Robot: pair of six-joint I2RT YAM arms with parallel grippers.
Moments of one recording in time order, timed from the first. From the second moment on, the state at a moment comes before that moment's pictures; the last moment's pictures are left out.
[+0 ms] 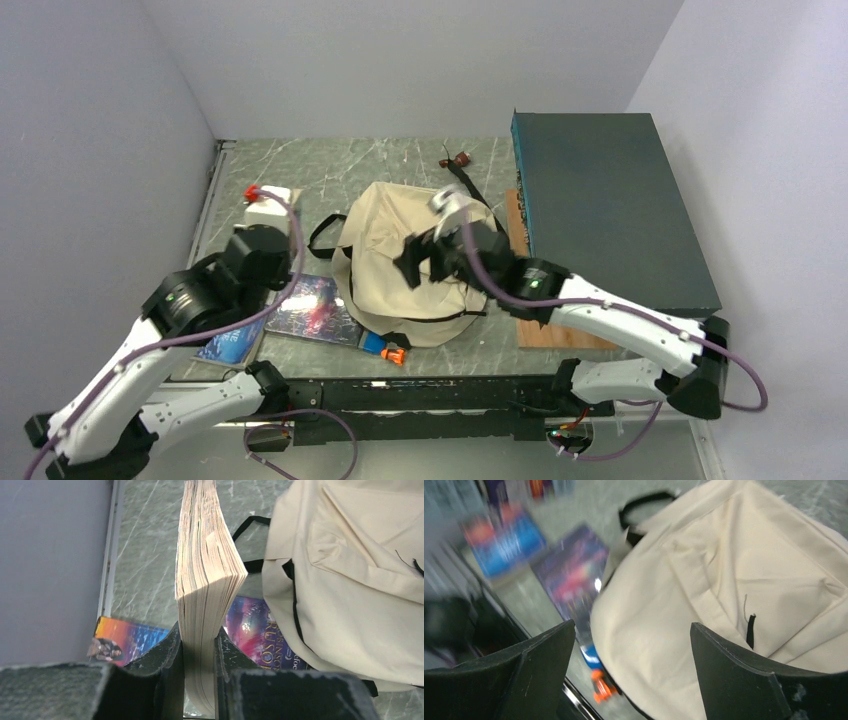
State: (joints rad) left arm -0.78 0.80 1.25 -1.09 -0.72 -0.32; right arm 1.12 1.18 1.07 -0.28 0.28 0.28
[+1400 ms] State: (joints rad) left arm -0.72 0.53 1.04 -1.06 -0.41 -0.71; right arm 1.03 1.48 1.34 -0.58 0.52 0.28
